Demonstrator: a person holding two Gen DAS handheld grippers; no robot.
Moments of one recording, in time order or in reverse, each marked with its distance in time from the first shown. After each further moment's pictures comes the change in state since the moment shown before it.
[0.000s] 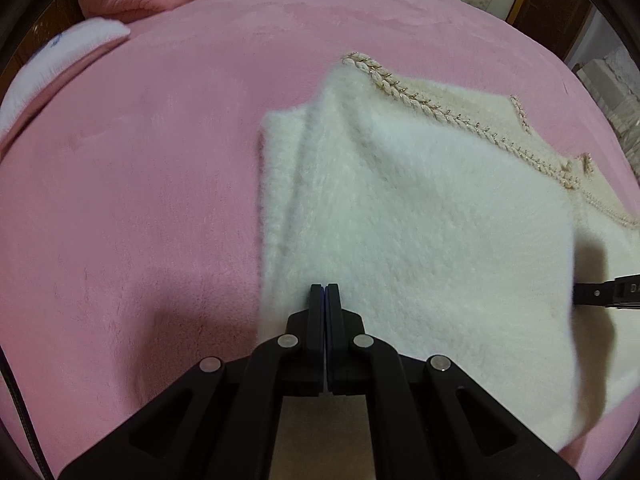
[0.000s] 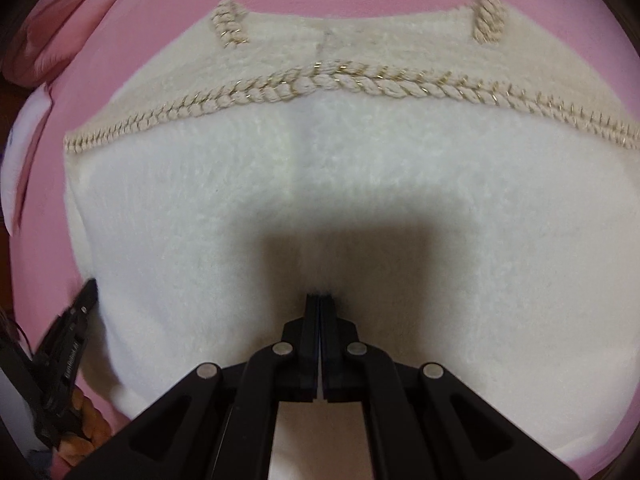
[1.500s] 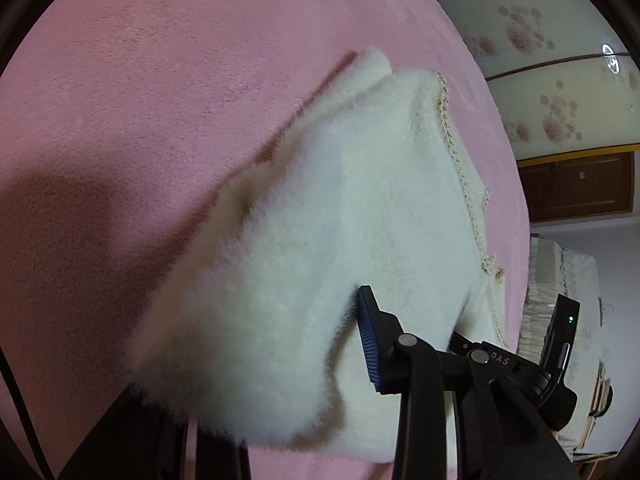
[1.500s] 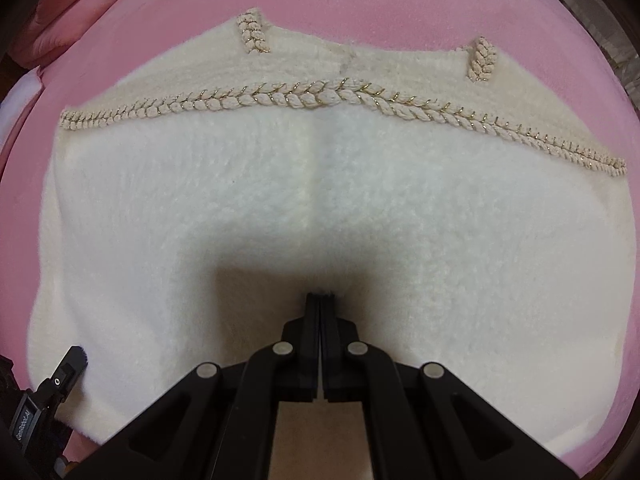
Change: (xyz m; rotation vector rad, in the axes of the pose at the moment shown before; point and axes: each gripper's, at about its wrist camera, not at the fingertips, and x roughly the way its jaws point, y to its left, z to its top) left arm 0.012 0.019 -0.056 -0.666 0.034 -0.428; right arm -0.010 0.074 -0.070 -0.096 -0.153 -0.206
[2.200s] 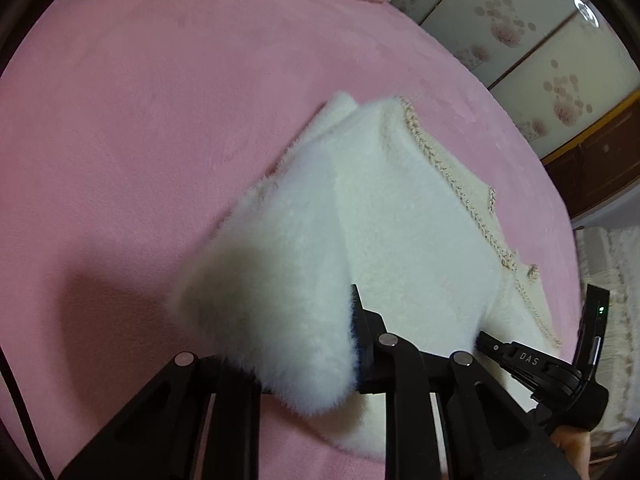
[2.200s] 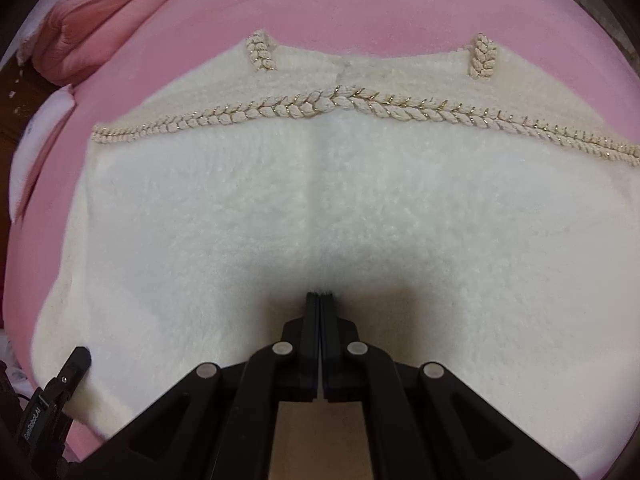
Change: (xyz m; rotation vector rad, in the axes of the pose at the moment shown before) left arm -0.035 -0.083 -0.042 0.206 -0.248 0.234; right arm -0.012 -0.029 -0.018 -0.031 -0.097 0.187
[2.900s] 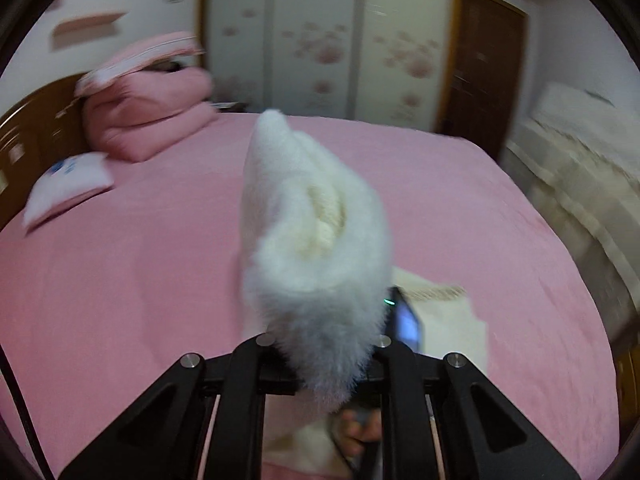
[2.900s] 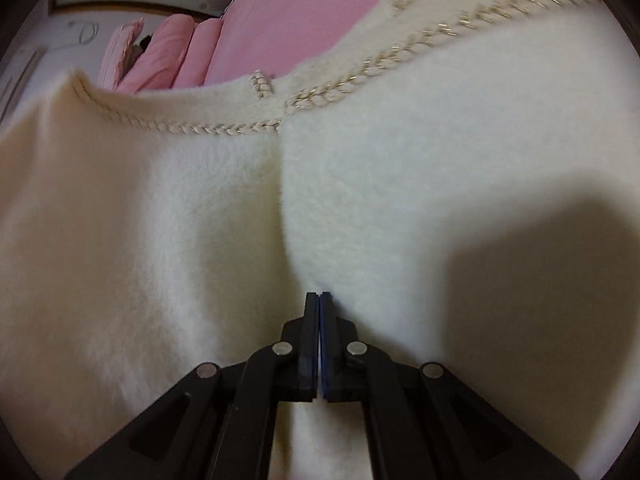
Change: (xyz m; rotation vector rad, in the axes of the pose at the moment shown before) left arm -0.135 -0.287 -0.139 0.625 -0.304 -0.065; right arm -0.003 -0.155 -0.031 0.270 0.081 0.667
